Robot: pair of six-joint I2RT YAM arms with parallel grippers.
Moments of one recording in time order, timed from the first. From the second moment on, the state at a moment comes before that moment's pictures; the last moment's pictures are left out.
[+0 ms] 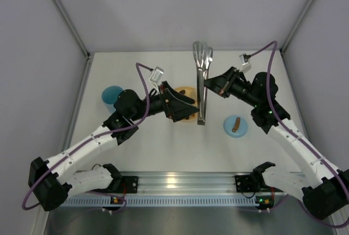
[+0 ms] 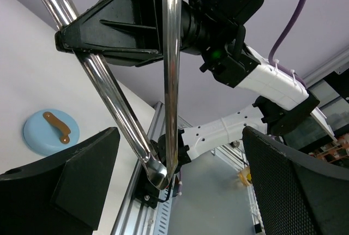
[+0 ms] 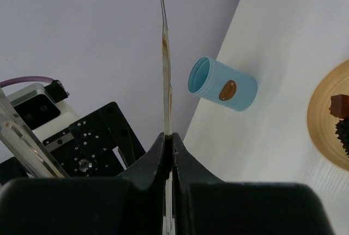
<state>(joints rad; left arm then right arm) -0.78 1.06 0.87 0.40 0.52 -0.84 0.44 1.01 0.94 0.06 -0.45 1.02</state>
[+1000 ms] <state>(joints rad) -0.83 1.21 0.84 0.74 0.50 -1.00 0.57 0.97 0.76 0.54 -0.34 1.22</state>
